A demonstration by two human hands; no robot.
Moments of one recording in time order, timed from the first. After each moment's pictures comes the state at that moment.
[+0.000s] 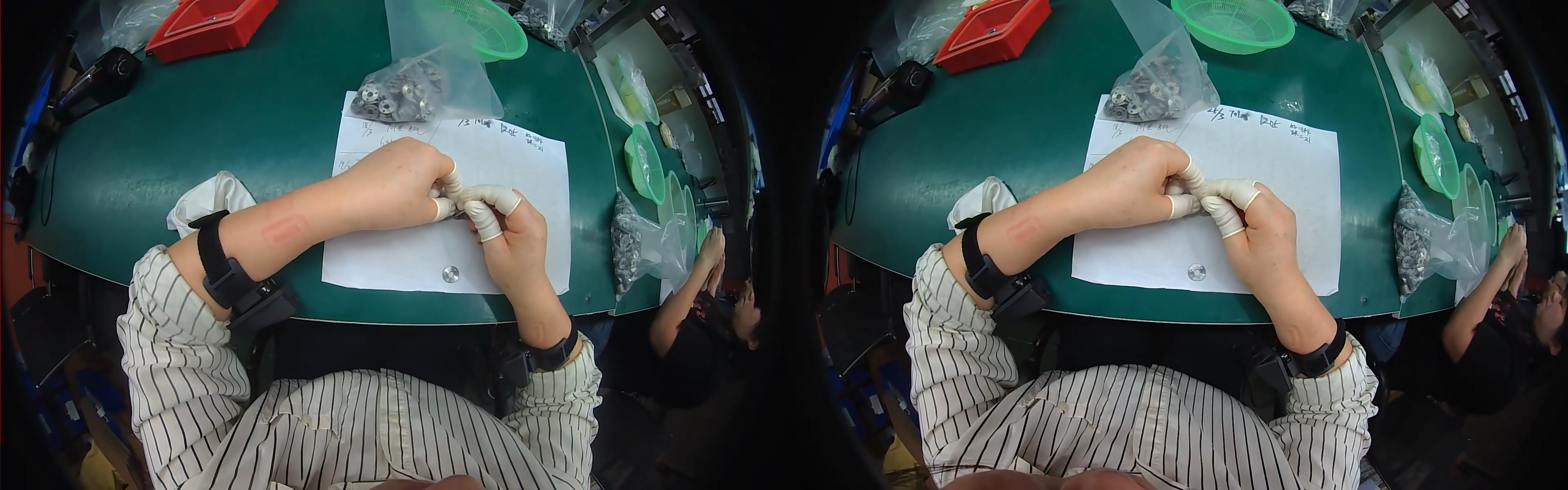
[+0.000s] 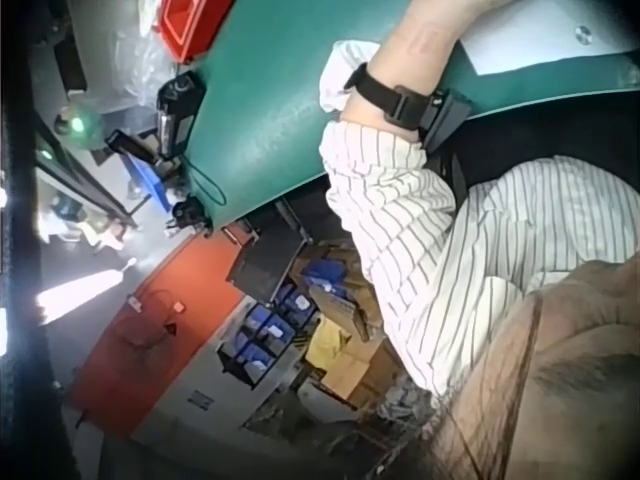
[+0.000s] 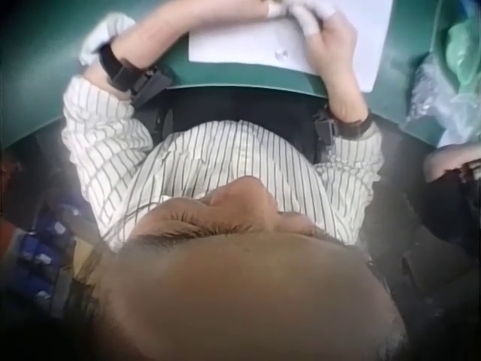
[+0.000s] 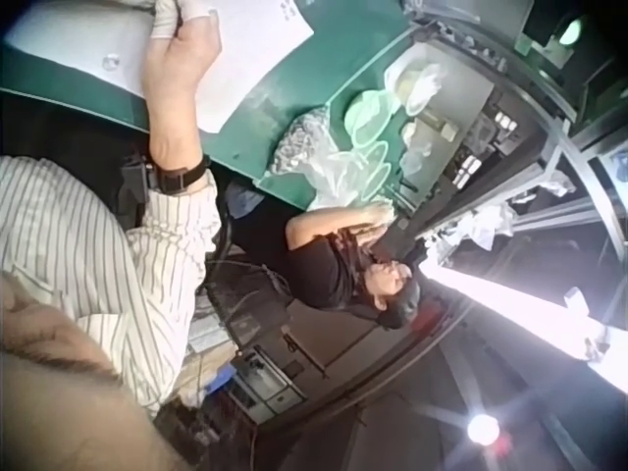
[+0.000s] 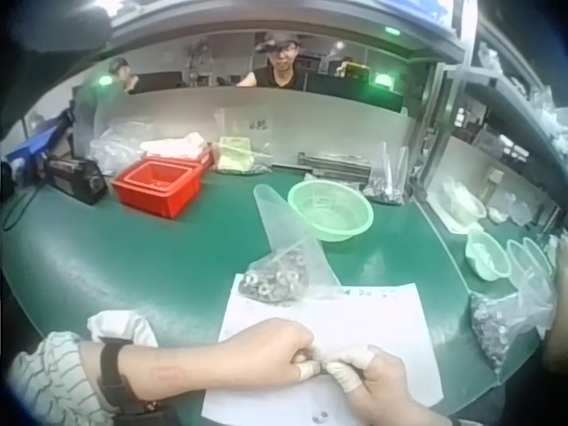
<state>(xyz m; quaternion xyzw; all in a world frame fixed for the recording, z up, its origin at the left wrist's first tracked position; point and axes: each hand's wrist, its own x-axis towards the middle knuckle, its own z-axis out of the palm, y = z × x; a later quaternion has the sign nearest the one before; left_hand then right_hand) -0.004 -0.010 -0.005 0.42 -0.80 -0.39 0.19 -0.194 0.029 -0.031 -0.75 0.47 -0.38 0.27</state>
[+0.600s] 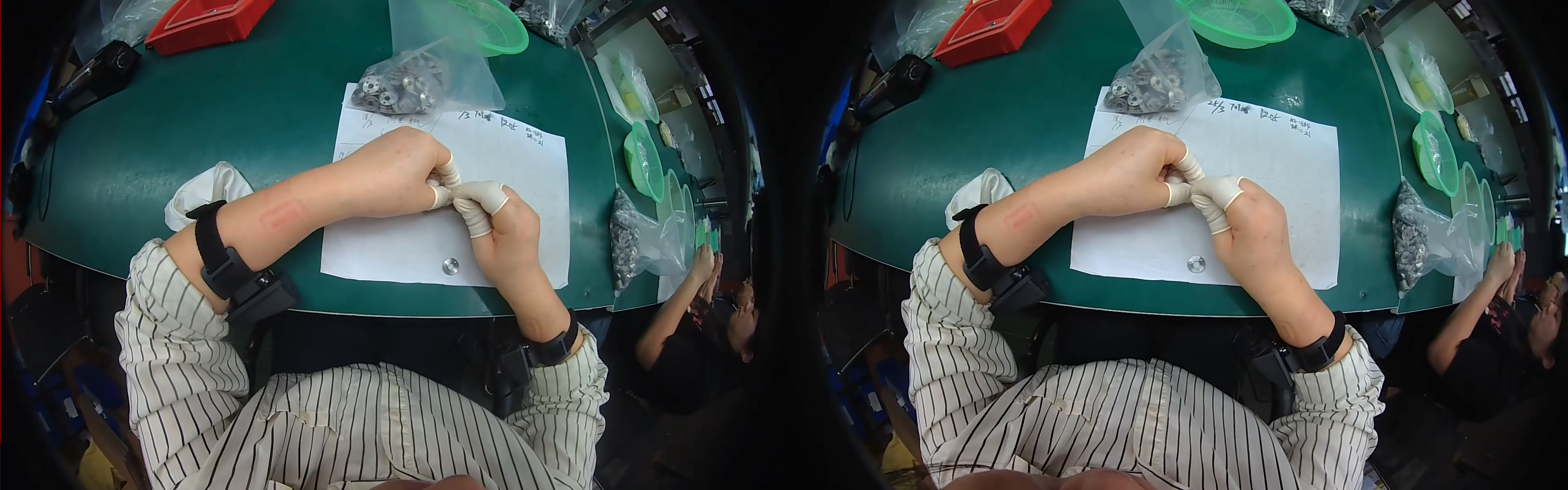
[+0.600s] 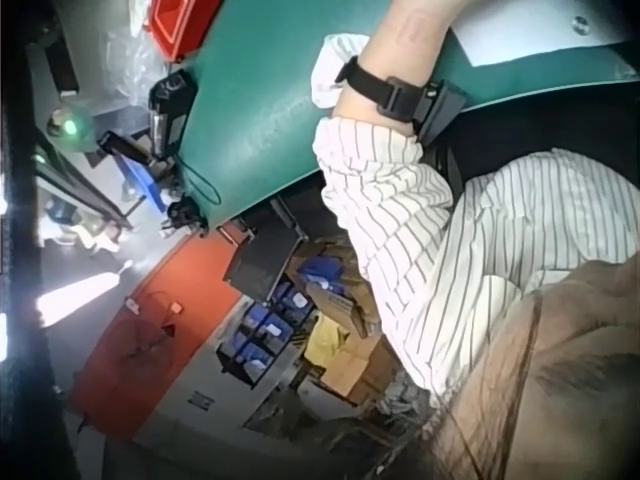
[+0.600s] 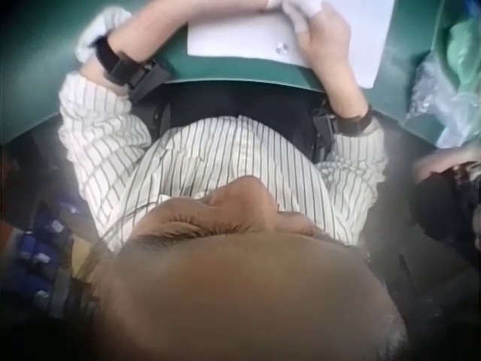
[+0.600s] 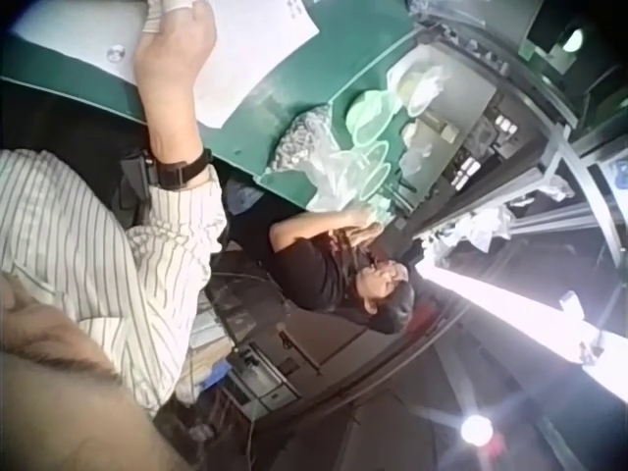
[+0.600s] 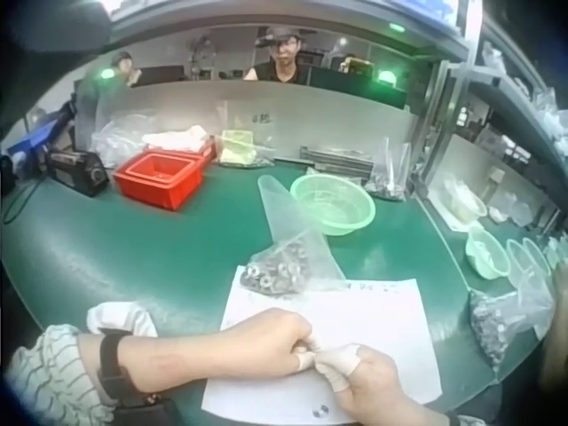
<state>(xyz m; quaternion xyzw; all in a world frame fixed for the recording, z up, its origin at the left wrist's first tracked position) 0.000 -0.012 -0.012 0.41 -0.79 -0.42 0.21 -0.187 0.031 -0.026 -0.84 0.41 -0.34 0.14</state>
